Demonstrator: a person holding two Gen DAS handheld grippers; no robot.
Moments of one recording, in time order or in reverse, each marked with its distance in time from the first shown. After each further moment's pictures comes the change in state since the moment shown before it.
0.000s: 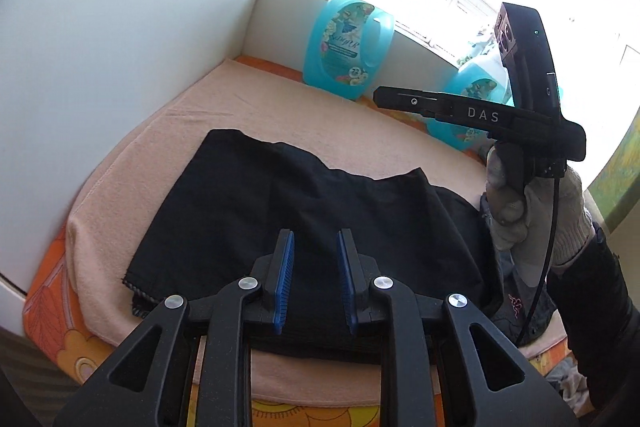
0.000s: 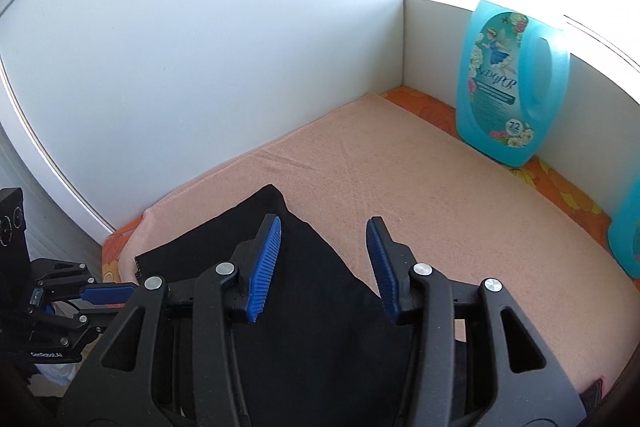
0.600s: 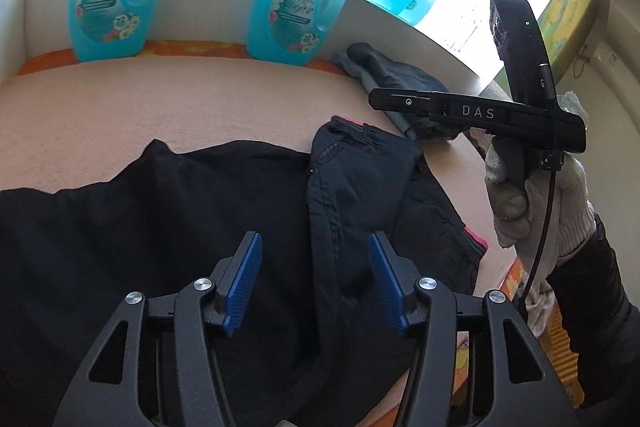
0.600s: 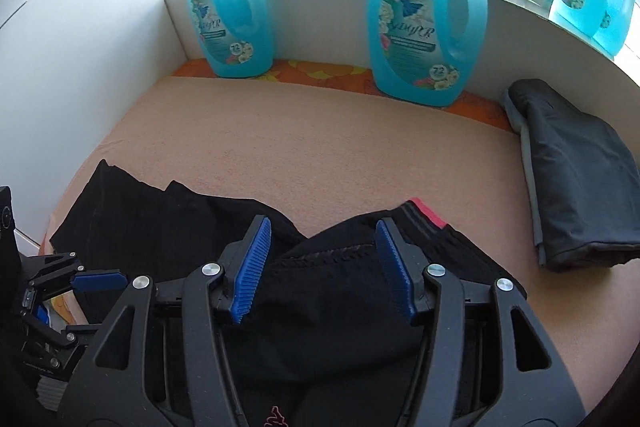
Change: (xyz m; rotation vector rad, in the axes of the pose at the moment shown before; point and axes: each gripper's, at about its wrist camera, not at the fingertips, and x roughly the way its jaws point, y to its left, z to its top) left arm 0.111 -0.186 0.015 0.302 0.314 -0.369; right arm -0.153 -0.186 -0.135 0.437 0.100 -0.382
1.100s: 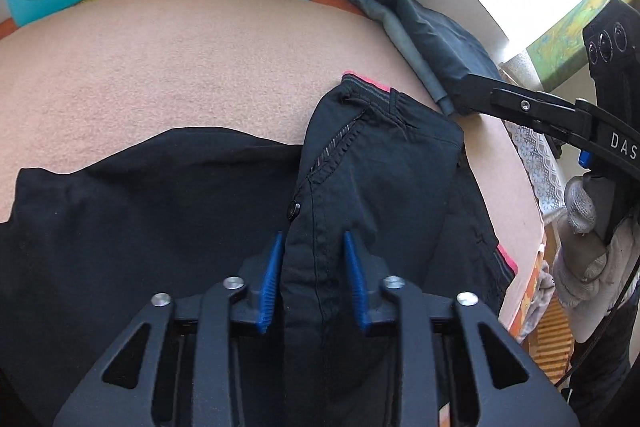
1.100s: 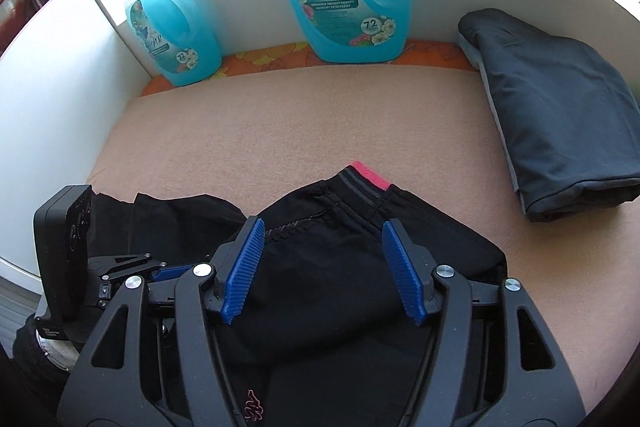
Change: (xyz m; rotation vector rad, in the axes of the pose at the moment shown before) left arm 0.100 -0.001 0.036 -0.061 0.216 0.017; right arm 0.019 -0.052 -0.002 0.195 0.097 0.054
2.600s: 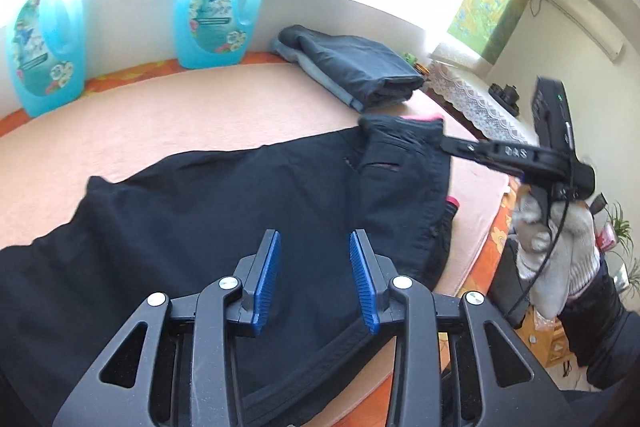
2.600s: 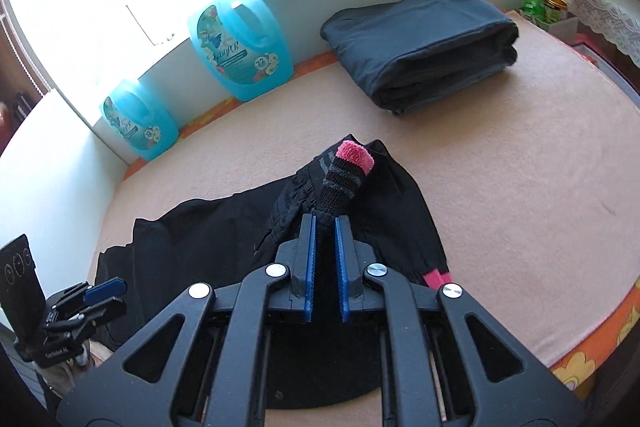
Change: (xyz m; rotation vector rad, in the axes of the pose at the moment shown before) left arm -0.093 -0.036 -0.059 0.267 -0.197 -0.020; right arm -0.108 -0.051 -0.180 0.416 -0.326 -0.068
